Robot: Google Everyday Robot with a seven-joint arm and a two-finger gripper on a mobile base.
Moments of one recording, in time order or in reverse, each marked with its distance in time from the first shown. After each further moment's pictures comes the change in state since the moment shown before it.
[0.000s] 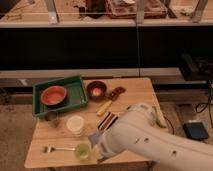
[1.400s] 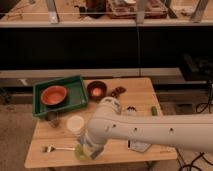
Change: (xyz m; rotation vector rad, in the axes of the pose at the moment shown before) arm 0.034 0.017 0.069 -0.012 -0.134 -0.197
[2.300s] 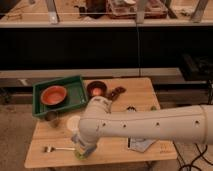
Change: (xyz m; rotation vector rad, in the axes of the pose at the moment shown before) arm 0.027 -0.007 0.017 -0.012 -0.011 -0.030
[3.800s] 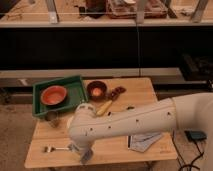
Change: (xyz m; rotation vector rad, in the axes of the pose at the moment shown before) arm -0.001 -0.007 0.048 -0.044 -0.097 -0.021
